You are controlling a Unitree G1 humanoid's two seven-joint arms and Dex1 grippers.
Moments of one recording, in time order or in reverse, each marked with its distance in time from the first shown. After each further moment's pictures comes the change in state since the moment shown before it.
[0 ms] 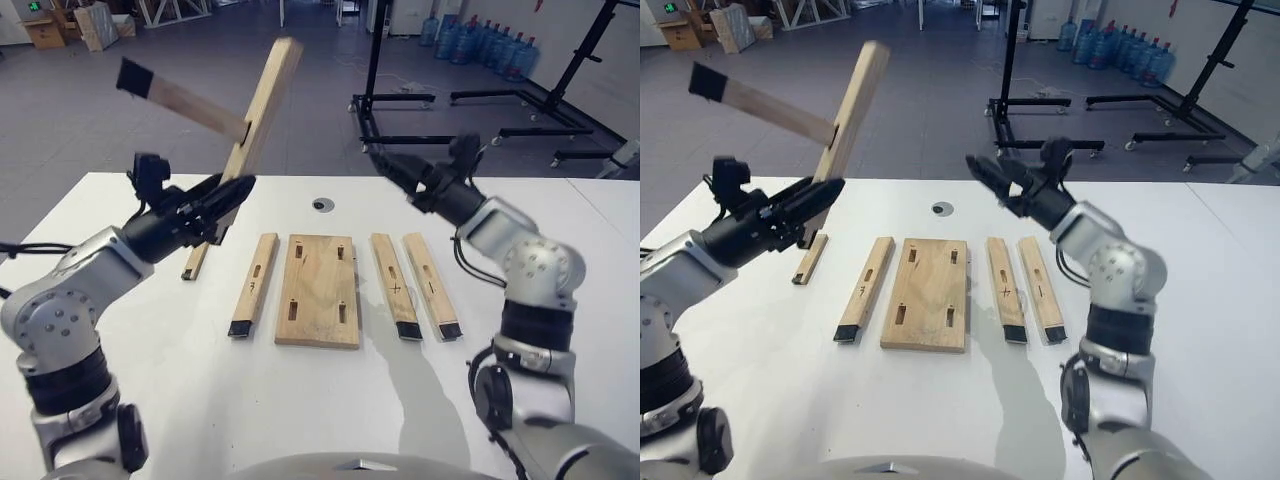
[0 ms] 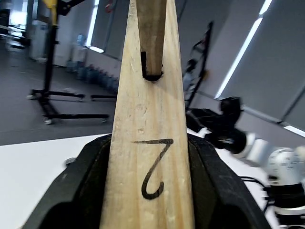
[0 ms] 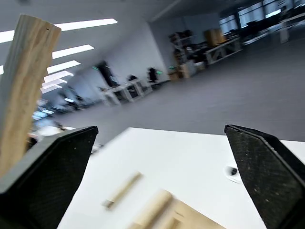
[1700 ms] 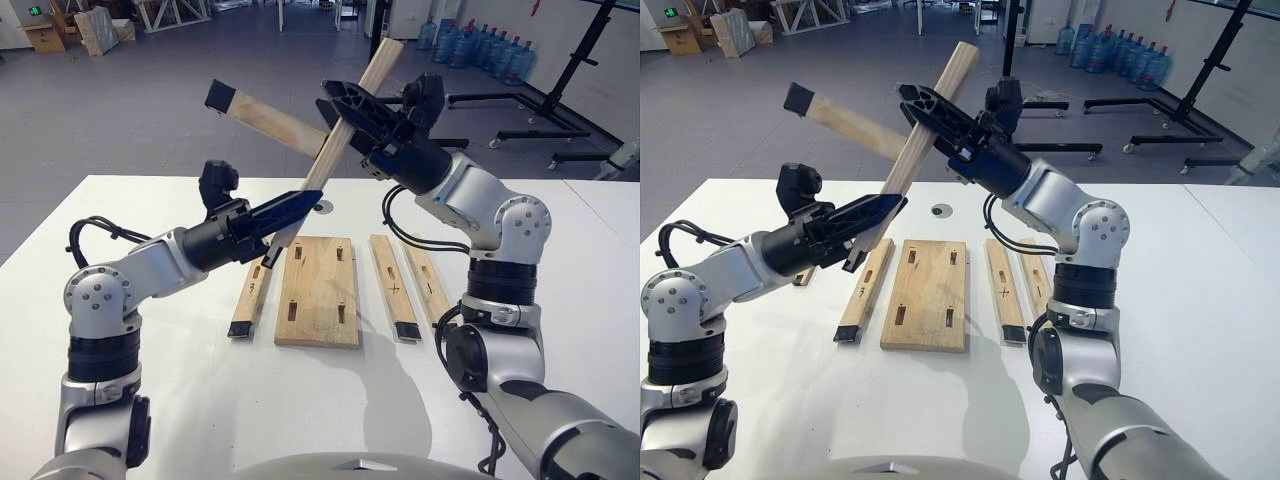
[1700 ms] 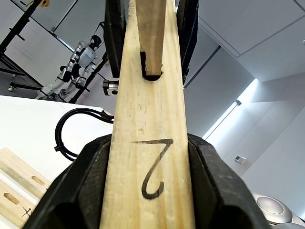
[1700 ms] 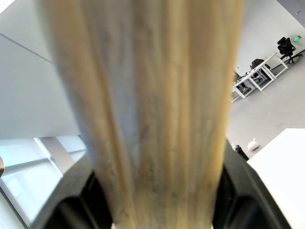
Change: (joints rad) left arm 0.005 0.056 -0.286 0.134 -0.460 -0.015 0.081; right arm -0.119 0.110 0.120 0.087 0.663 0.053 -0.306
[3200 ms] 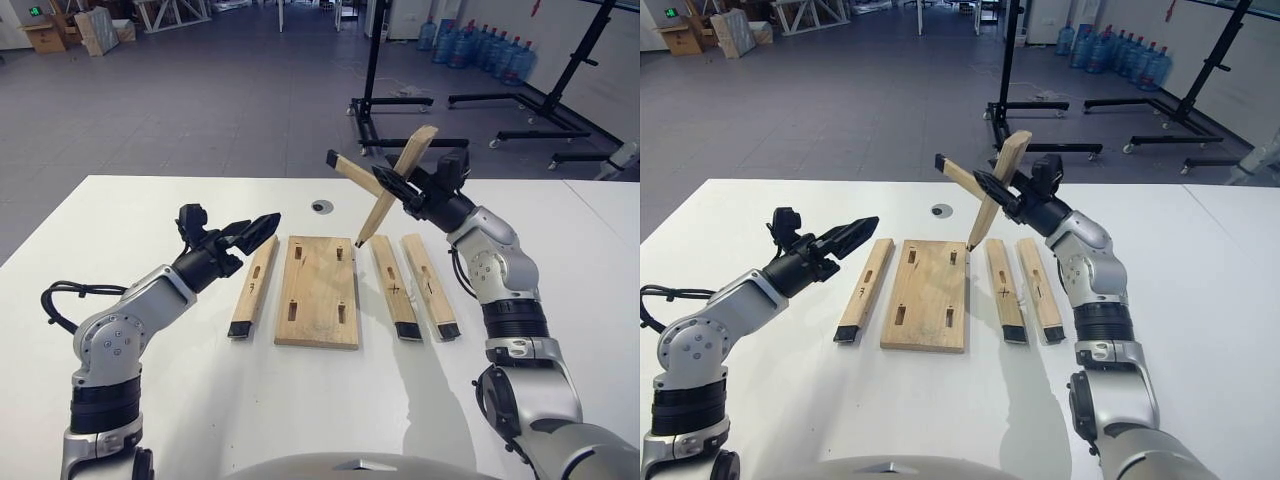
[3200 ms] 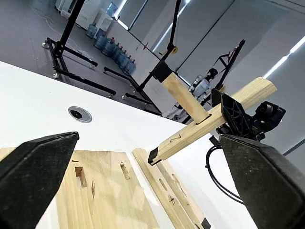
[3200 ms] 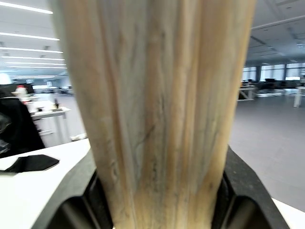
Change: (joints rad) left arm 0.243 -0.095 0.065 -0.070 0.544 -0.199 0.114; right arm 0.238 -0.157 0.160 0.265 -1.108 -0.912 0.786
